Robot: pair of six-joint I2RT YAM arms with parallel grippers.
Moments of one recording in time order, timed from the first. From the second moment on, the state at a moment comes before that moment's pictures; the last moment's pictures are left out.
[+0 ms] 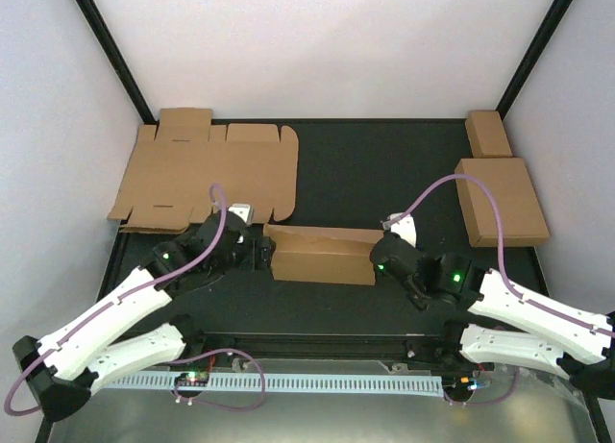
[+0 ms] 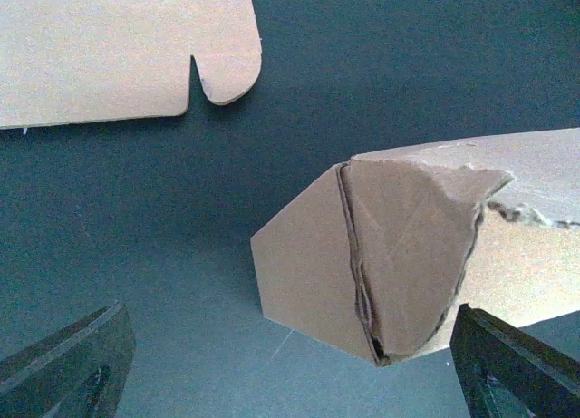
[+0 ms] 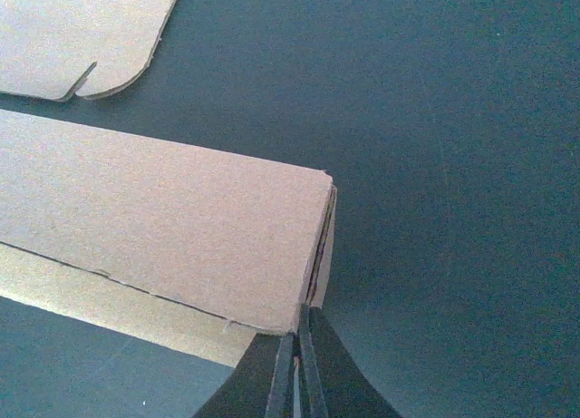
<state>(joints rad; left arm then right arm) -0.77 0.87 0.86 -0.82 -0.15 -0.60 1.10 0.91 0.89 -0.93 0.56 0.76</state>
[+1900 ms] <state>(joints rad) -0.75 0.94 0.90 -0.82 -0.05 -0.58 1.10 0.92 0.89 -0.90 0.54 0.74</state>
